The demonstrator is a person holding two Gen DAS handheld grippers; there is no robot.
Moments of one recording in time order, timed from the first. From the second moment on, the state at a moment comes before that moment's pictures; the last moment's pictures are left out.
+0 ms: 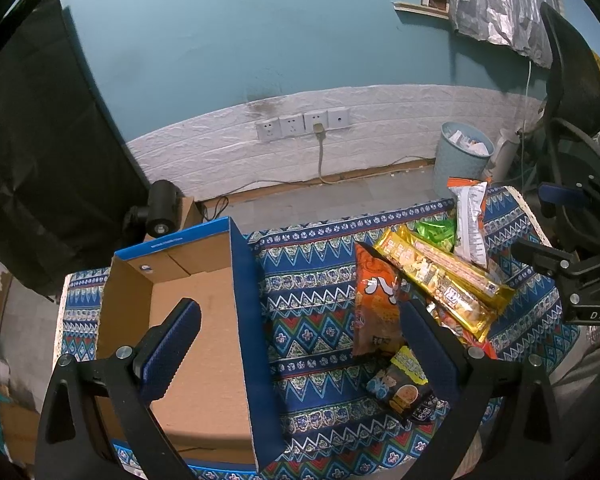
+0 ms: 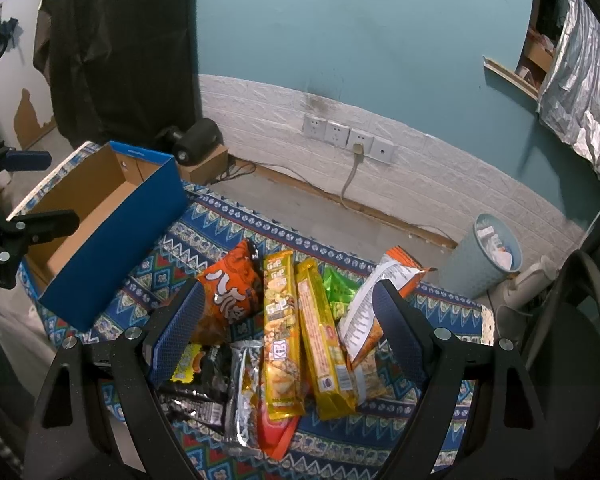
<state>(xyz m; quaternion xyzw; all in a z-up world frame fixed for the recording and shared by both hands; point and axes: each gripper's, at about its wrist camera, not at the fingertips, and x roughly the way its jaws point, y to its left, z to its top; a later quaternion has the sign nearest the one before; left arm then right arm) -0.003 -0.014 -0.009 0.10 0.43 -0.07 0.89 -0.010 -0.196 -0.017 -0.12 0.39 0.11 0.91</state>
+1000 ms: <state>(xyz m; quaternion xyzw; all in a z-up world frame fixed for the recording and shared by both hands) -0.003 -0.020 -0.009 0.10 0.43 -0.07 0.89 -0.009 -0.199 -0.017 -0.12 0.39 0.11 0.91</state>
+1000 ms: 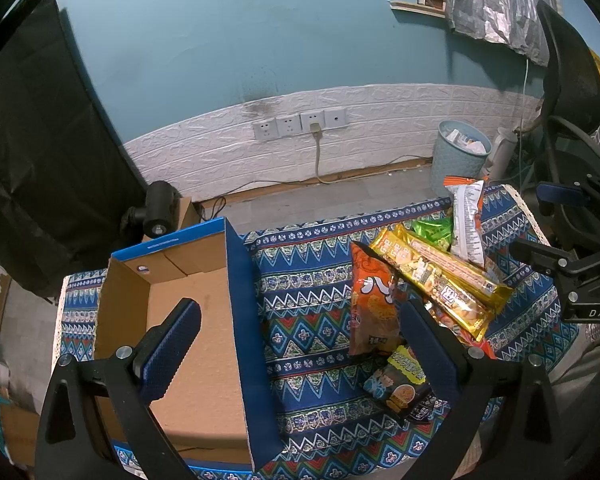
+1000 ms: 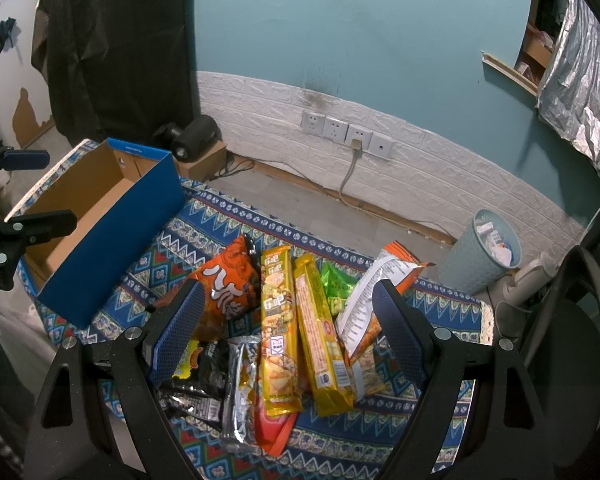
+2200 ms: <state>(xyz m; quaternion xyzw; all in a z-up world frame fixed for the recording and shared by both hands) 0.019 -0.036 -0.037 0.14 0.46 -0.07 0.88 0.008 -0.232 -0.030 -0.09 0.43 0.08 0.90</state>
